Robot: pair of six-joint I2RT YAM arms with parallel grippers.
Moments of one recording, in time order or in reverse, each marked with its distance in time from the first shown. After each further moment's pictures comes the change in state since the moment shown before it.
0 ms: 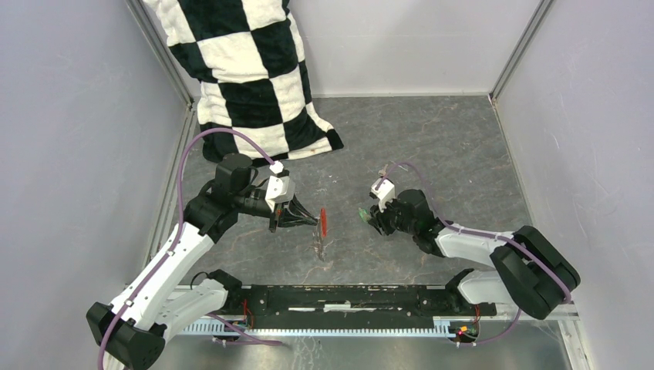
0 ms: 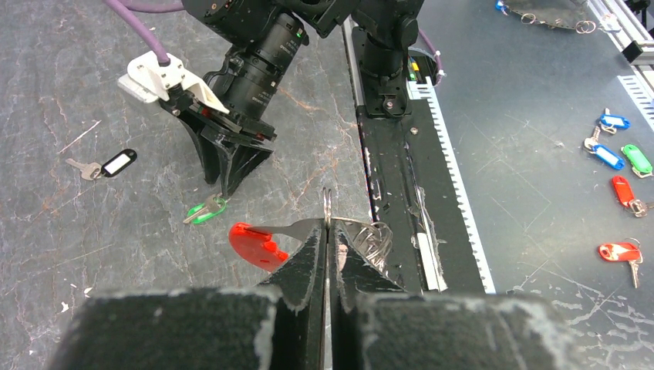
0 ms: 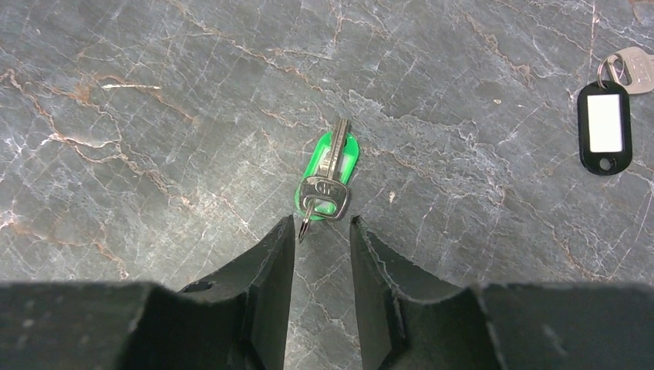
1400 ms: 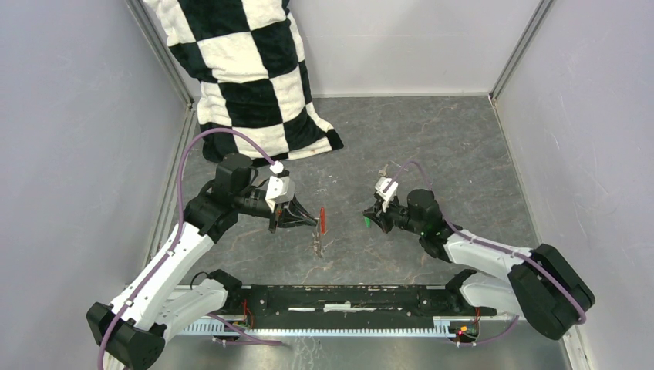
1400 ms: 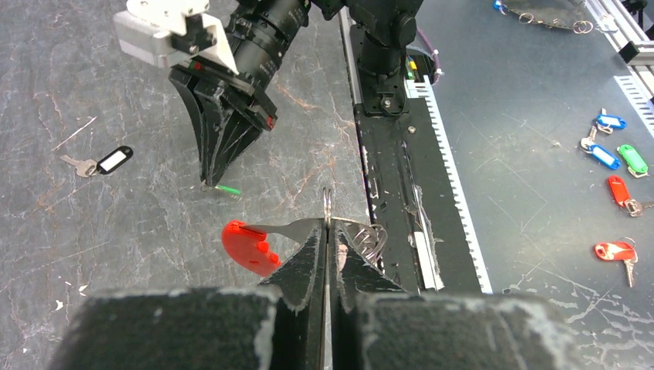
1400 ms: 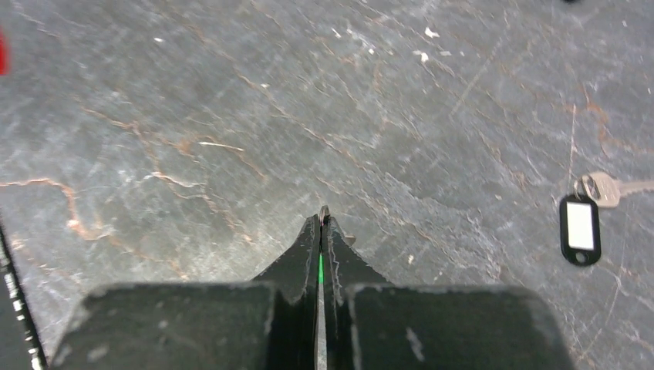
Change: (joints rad) left arm 0.000 0.000 0.000 -0.010 0.000 0.000; right arm 0.000 -0.107 -0.021 0.091 -0.124 -0.029
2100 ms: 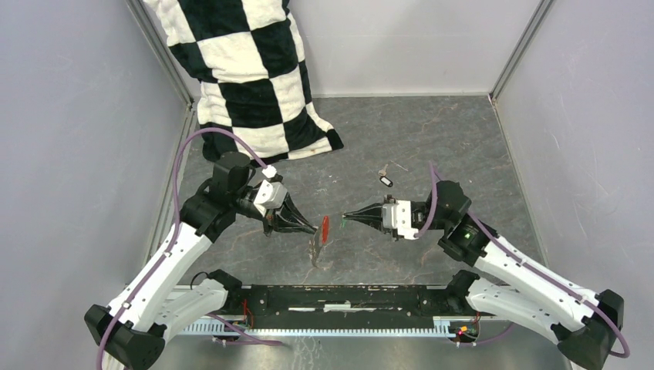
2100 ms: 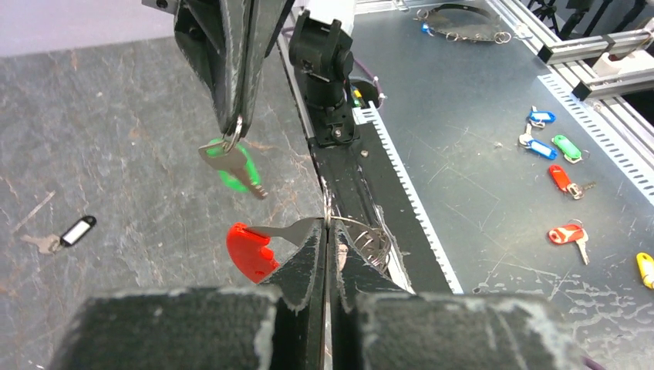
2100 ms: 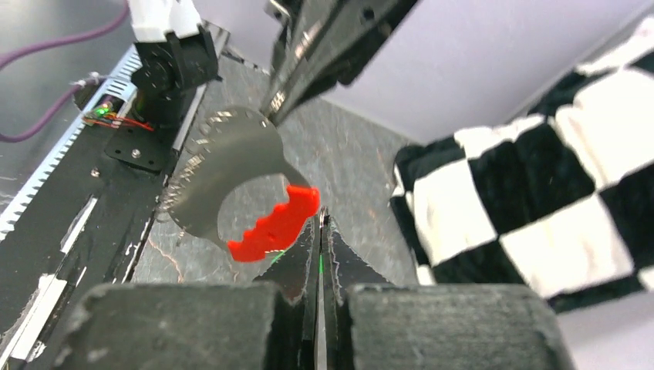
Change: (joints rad) left arm 0.000 -0.001 0.029 -0.034 0.174 0.049; right arm 0.187 -0.372 0.310 -0.277 -0.407 -0.368
